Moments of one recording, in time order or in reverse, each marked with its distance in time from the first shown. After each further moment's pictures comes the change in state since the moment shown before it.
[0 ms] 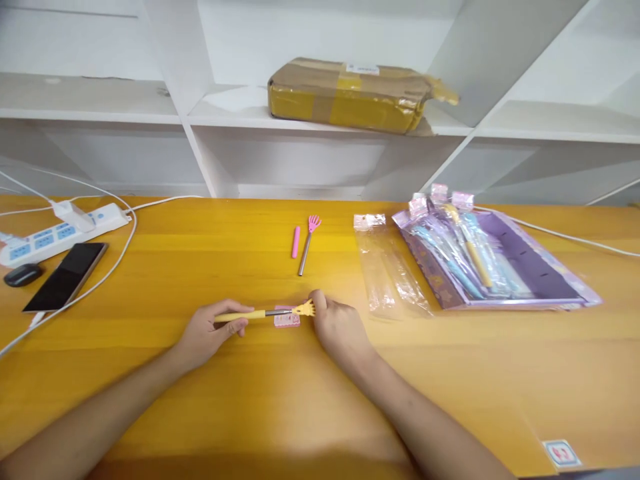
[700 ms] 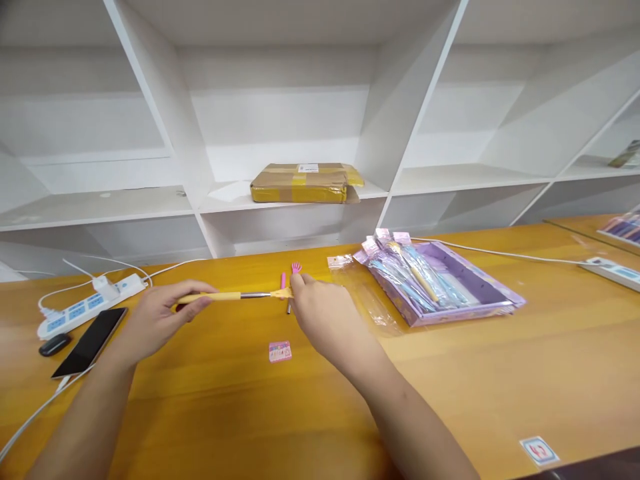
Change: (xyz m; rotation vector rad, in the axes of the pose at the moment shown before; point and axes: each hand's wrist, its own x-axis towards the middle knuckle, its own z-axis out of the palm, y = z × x) left_hand -0.003 0.164 -0.087 0.572 0.211 0.388; right_hand 0.004 -0.023 -0.185 -0.096 0.280 -0.037
